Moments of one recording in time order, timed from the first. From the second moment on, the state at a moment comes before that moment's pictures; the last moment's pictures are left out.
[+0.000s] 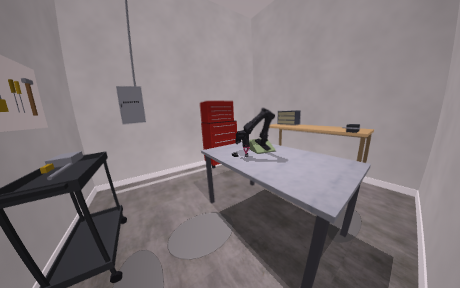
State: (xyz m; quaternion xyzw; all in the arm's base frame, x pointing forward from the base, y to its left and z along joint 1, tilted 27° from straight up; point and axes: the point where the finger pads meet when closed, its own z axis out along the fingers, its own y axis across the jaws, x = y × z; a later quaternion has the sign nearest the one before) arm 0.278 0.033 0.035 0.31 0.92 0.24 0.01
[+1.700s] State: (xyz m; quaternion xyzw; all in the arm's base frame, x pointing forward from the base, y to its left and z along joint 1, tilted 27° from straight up) arm 0.261 0.007 0.089 0.25 0.94 0.24 0.01
